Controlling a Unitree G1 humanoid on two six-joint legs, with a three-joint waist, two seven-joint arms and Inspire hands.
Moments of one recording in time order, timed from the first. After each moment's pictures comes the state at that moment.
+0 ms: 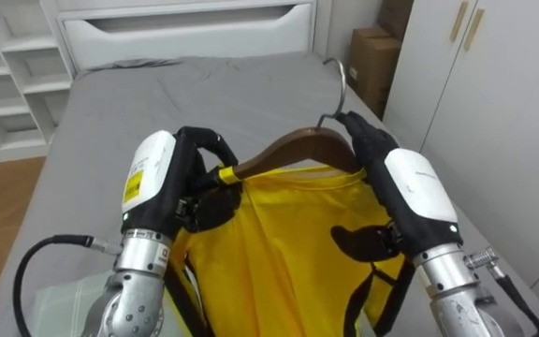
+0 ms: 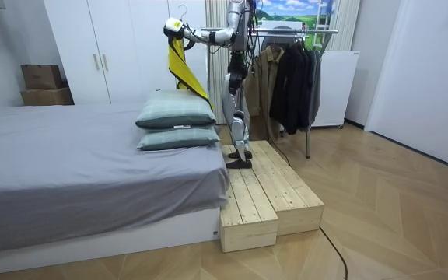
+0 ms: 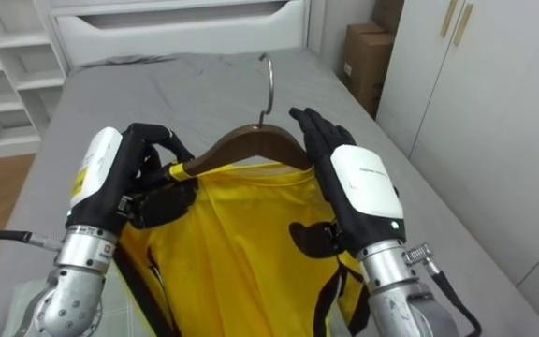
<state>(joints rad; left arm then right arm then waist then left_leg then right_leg) -0.19 0.31 -0.24 0.04 0.44 -0.08 0.34 -0.13 -0.43 0.27 0.01 -0.61 -0.12 -0.27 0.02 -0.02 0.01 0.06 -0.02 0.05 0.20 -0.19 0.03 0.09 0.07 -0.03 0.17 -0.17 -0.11</state>
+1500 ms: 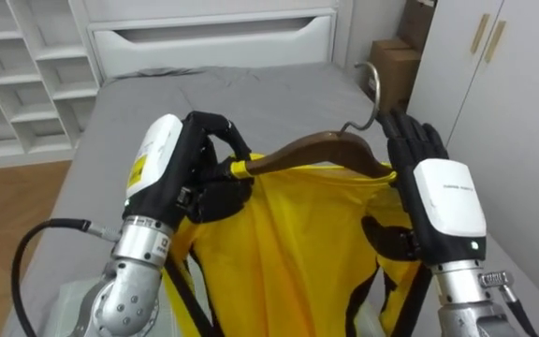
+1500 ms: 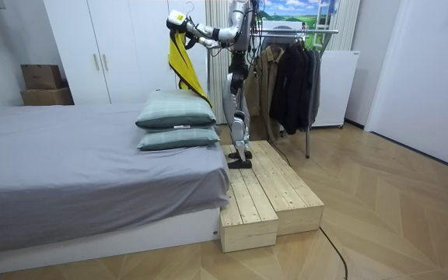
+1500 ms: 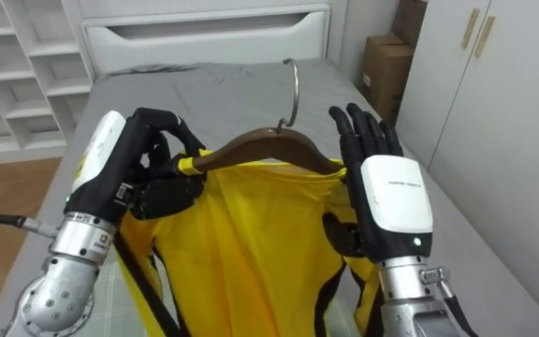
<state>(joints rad) -0.19 0.31 -0.22 -0.07 0.40 -0.07 0.22 -0.14 -0.42 0.25 0.21 -0.79 -0.16 -0.60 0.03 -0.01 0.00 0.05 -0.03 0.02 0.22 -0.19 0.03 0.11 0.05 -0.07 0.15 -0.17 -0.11</state>
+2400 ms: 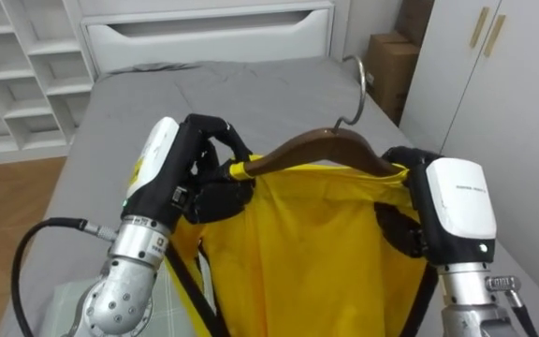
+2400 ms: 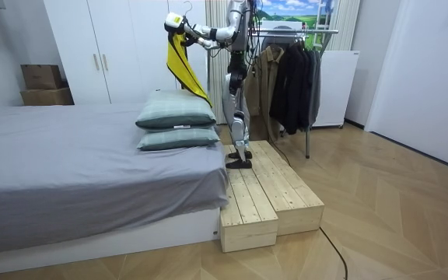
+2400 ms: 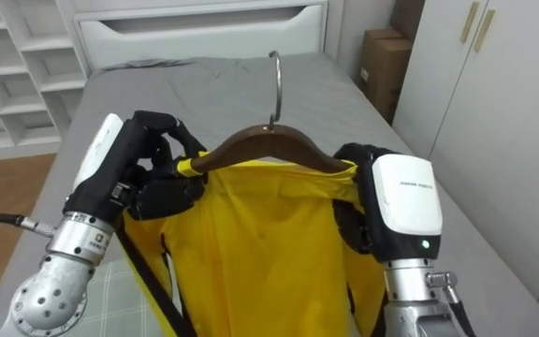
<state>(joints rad) -0.19 0.34 -0.22 -0.07 0.28 -0.07 0.18 -0.14 -0.43 0.25 0.22 -0.77 -0.16 -0.66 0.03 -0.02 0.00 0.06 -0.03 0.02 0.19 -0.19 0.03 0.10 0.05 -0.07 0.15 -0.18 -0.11</state>
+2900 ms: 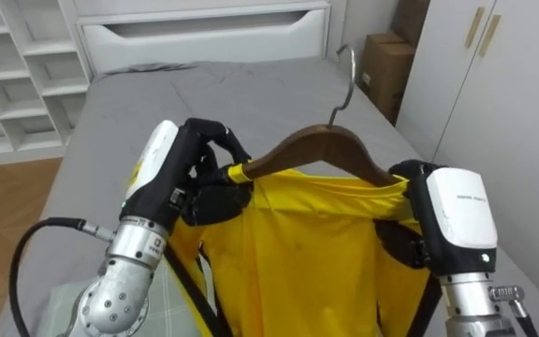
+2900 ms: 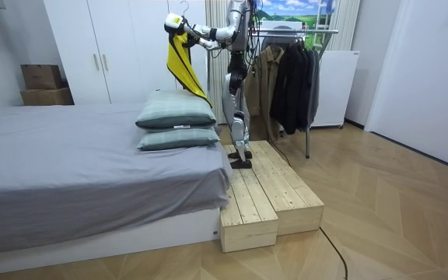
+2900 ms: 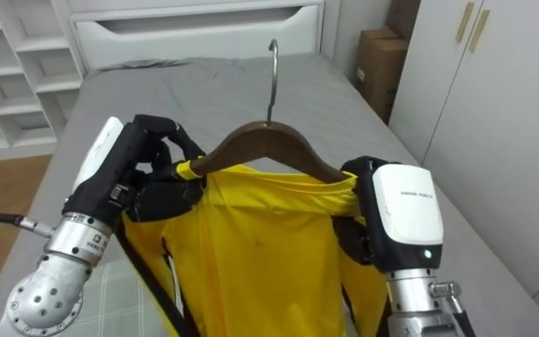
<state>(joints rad) -0.19 0.36 -0.23 -0.06 0.24 -0.05 0.15 -0.09 -0.44 0.25 0.22 -0.77 -0.19 -0.66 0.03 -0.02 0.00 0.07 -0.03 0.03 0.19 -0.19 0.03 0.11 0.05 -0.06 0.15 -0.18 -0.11</state>
